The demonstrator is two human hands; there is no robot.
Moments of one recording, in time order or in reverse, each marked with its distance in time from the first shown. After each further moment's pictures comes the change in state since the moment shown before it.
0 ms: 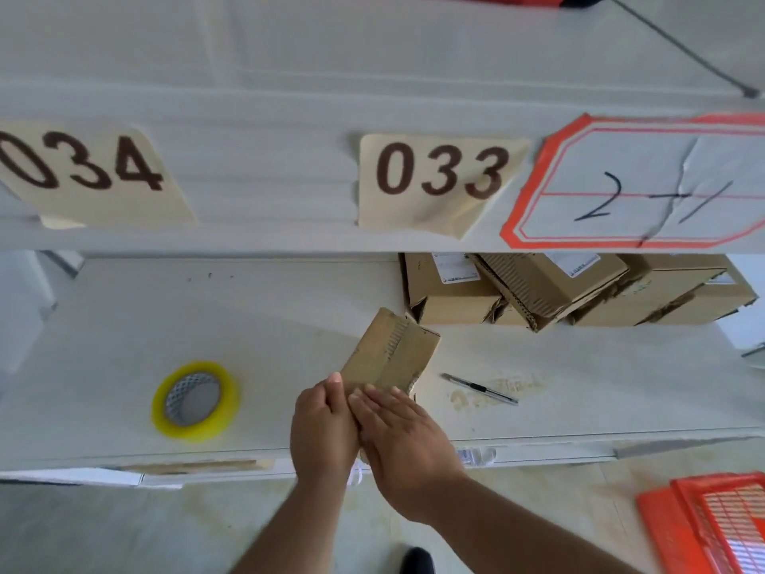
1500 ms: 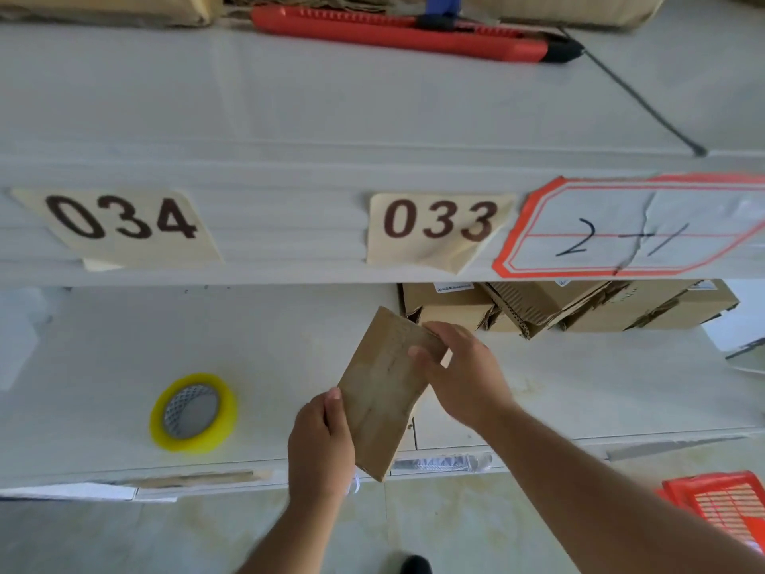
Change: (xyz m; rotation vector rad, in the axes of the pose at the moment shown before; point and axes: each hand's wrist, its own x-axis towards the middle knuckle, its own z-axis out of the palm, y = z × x) left_hand -0.013 0.008 -0.017 -0.012 -0.057 0.060; right_hand 0.046 0.055 -0.093 0.305 0.149 0.537
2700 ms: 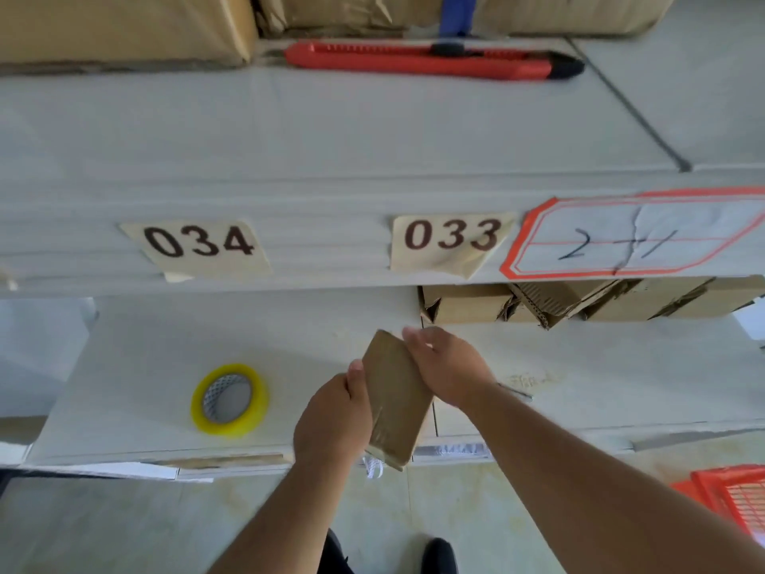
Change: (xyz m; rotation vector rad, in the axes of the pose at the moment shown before) left_hand 0.013 0.035 -0.047 0.294 -0.234 0.054; right_hand 0.006 -0.032 0.022 -0.018 -0.282 0.215
